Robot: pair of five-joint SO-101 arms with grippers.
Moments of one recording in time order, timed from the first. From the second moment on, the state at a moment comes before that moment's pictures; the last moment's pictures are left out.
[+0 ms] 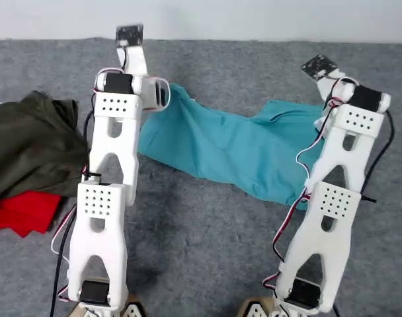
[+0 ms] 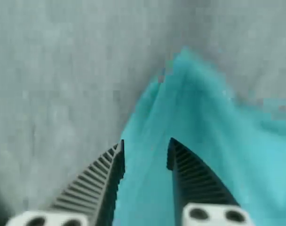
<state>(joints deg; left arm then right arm) 1.6 59.8 -70.5 90.9 17.7 16.7 70.8 -91.8 100.7 49.4</state>
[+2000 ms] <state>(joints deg) -1.8 64.0 -59.4 93.4 15.2 20.3 18.9 11.7 74.8 56.8</state>
